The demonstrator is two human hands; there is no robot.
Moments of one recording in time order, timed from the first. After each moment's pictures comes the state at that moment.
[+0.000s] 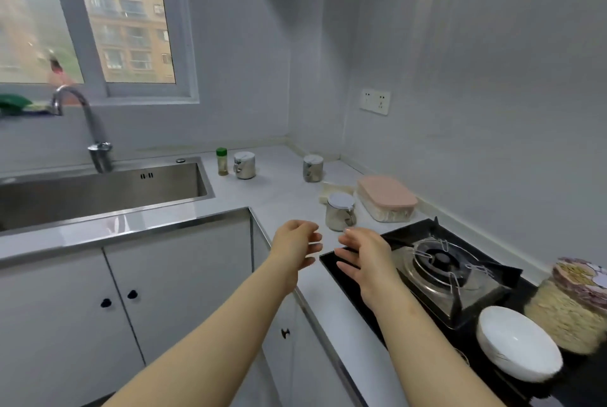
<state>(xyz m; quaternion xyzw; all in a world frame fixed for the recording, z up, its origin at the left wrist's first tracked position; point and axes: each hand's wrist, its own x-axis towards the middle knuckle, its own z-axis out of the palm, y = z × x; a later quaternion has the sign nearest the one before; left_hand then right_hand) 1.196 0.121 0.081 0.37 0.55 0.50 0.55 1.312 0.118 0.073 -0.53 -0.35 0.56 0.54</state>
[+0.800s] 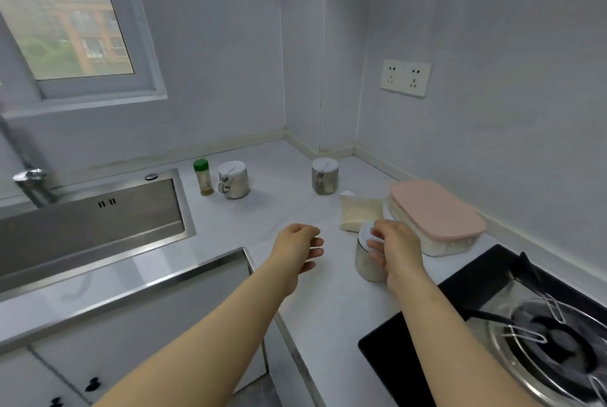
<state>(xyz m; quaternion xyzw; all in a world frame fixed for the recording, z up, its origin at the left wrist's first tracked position) 1.143 0.379 0.045 0.38 0.60 0.43 0.57 1.290 0.389 0.031 -0.59 -0.29 0.50 0.57</state>
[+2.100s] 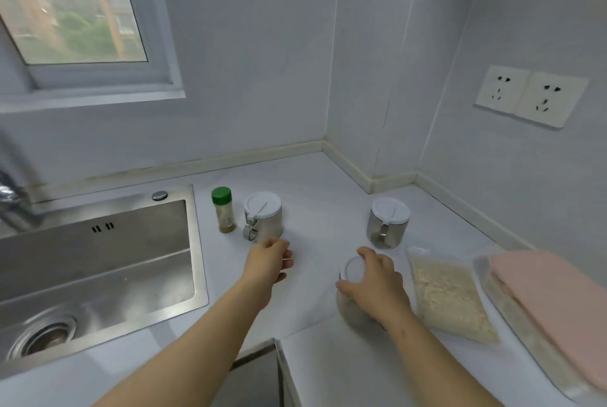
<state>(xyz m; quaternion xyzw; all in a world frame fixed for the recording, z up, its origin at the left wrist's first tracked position) 1.004 0.601 -0.004 0.30 0.65 0.48 0.51 1.178 0.599 -0.021 -0.70 -0.63 0.29 0.17</state>
